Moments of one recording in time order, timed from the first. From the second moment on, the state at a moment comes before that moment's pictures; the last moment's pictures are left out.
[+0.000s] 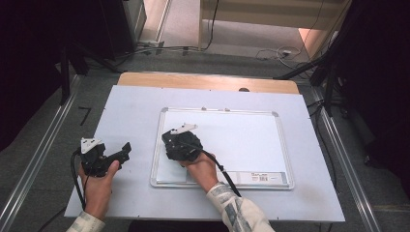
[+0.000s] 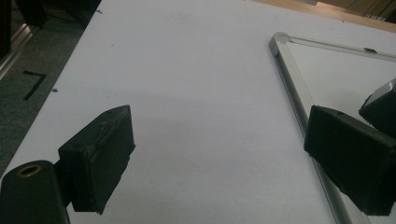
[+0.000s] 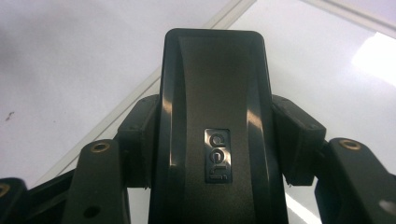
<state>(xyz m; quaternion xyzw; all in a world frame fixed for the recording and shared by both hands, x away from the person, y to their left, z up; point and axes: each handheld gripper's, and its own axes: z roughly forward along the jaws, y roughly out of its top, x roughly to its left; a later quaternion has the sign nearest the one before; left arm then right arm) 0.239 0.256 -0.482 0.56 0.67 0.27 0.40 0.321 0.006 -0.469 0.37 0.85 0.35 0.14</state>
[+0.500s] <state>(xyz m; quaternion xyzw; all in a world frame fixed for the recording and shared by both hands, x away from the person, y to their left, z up) 0.238 0.256 -0.481 0.56 0.67 0.27 0.41 0.323 -0.010 -0.462 0.38 0.84 0.34 0.17</state>
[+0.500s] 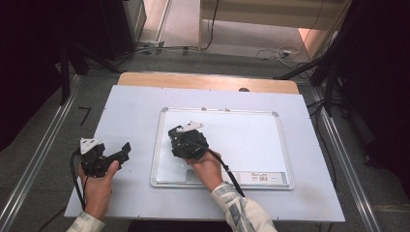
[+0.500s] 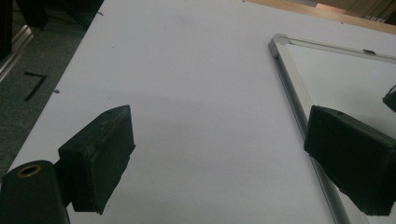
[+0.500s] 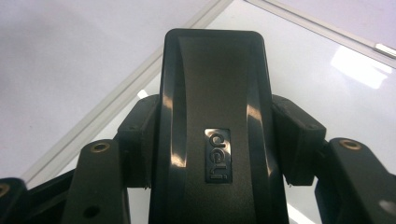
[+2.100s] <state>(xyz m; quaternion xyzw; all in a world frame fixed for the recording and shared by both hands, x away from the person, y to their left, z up) 0.239 0.253 -0.482 0.56 0.67 0.27 0.40 0.329 -0.184 -0.453 0.52 0.75 0.31 0.25</state>
